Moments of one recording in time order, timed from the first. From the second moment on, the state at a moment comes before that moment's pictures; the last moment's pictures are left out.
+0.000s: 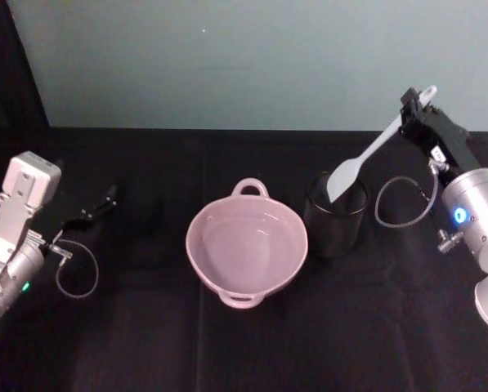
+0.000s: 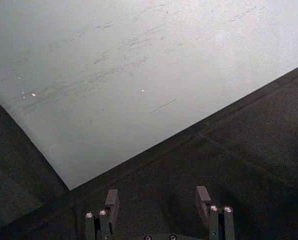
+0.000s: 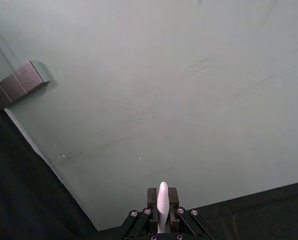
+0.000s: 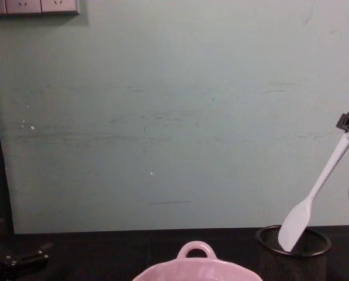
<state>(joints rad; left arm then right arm) -0.20 0.60 0.45 -1.41 -0.25 -0.12 0.03 0.11 0.14 -0.07 -1.76 0.57 0.18 -0.01</state>
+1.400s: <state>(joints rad) -0.20 0.60 0.45 -1.41 -0.25 -0.12 0.03 0.10 0.12 -0.08 -1.63 0.62 0.15 0.01</state>
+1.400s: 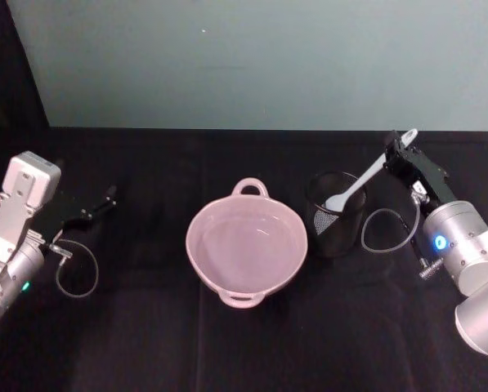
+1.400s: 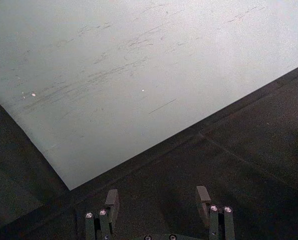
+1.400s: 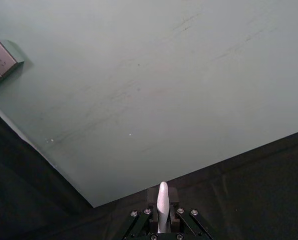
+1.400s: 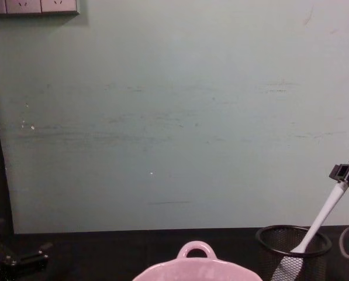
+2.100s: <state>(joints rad) -0.20 0.60 0.45 -1.41 -0.25 -0.12 0.03 0.10 0.14 -0.09 -1.61 0.63 0.16 0.00</state>
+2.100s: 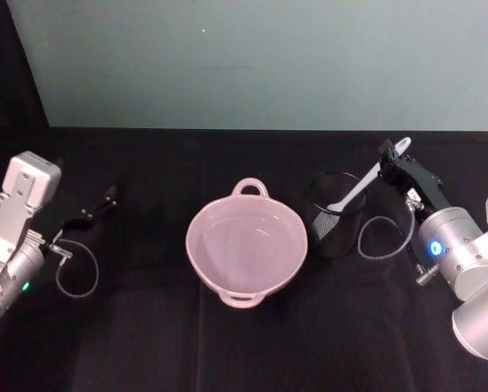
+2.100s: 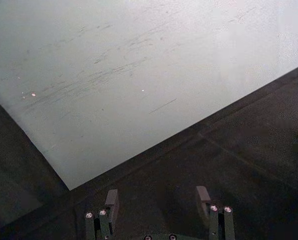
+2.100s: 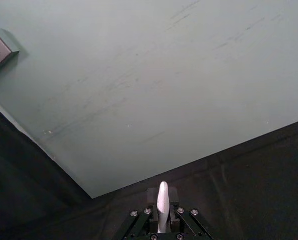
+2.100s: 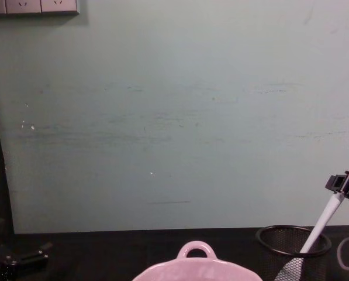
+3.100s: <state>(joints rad) -0.20 0.60 0.45 -1.41 -0.25 -0.12 0.03 0.10 0.14 -0.09 -1.61 0.63 0.16 0.01</state>
